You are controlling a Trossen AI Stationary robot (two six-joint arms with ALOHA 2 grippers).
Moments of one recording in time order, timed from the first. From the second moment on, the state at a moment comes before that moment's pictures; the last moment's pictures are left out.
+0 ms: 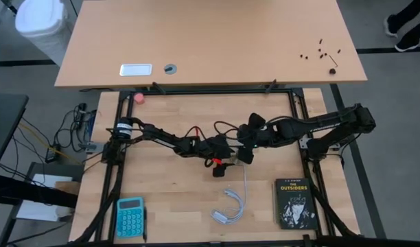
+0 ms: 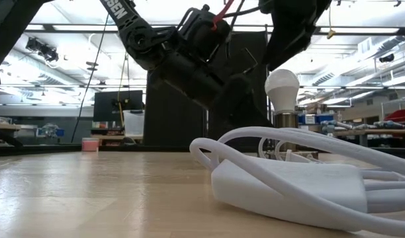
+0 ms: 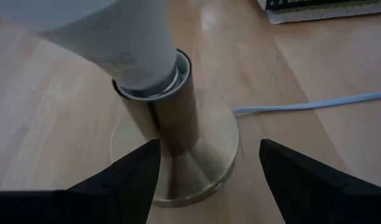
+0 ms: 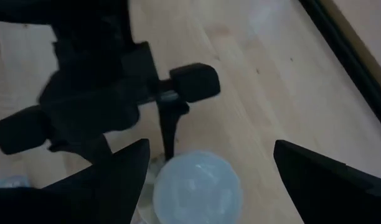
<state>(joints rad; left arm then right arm) -0.01 2.06 1.17 0.36 -0.01 0.12 0.13 1.38 1.14 -0.76 0.40 0.38</state>
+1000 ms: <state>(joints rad) -0.01 2.02 1.22 0.26 0.00 0.13 0.03 1.39 1.14 -0.87 0.37 0.36</state>
